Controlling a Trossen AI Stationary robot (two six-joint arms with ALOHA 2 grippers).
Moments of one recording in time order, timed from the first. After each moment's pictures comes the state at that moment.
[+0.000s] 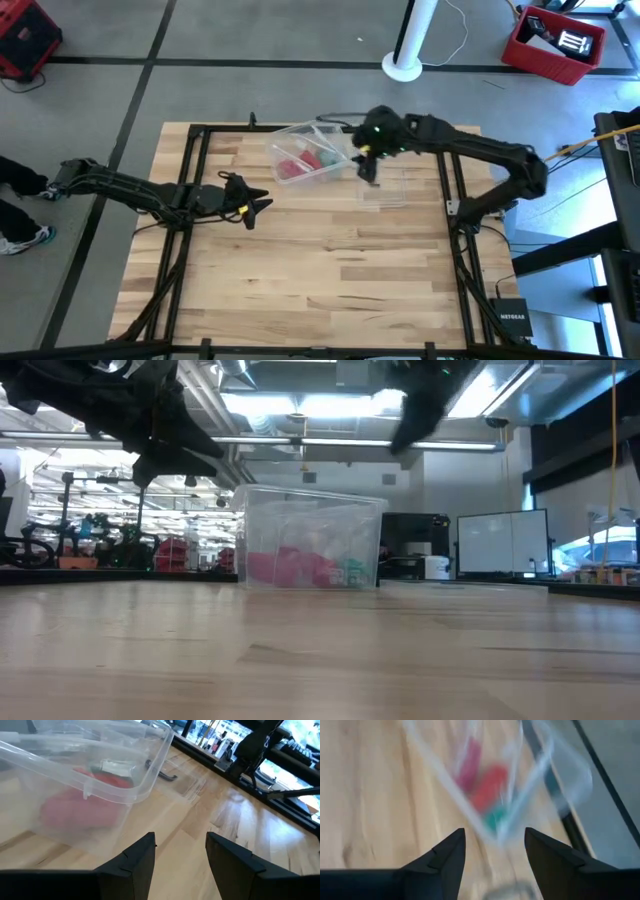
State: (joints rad) left arm -0.14 0.81 0.36 0.10 -0.48 -0.58; right arm -0.37 1.47 1.38 -0.76 0.00 -0.16
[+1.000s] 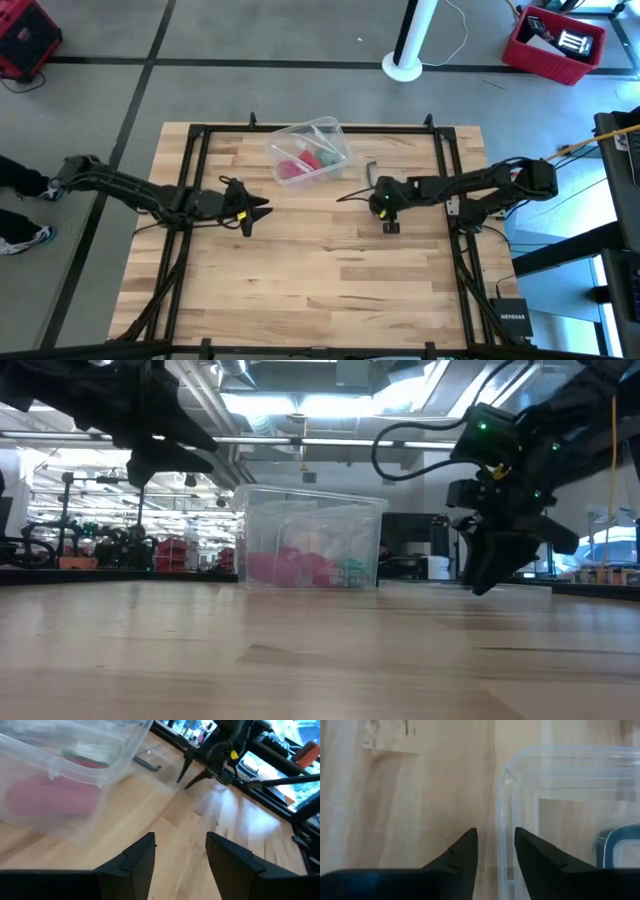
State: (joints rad) left arm -0.21 0.82 0.36 0.09 -0.46 -0.63; right arm -0.16 1.38 0.52 -0.20 0.00 -0.27
